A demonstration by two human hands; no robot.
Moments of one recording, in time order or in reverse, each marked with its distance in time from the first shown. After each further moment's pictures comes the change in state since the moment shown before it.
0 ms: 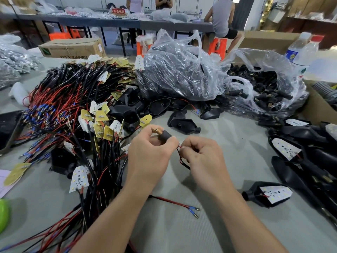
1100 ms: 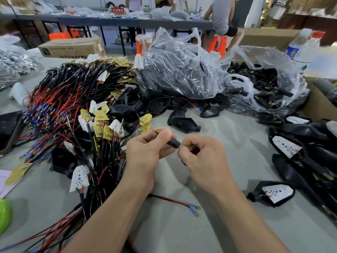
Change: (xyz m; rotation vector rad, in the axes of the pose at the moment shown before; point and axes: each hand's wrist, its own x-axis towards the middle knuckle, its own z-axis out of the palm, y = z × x) left_hand 0.004 -0.004 0.000 -0.521 -0.068 -0.190; right_hand -0.005 -0.004 -0.001 -0.064 0.015 -0.114
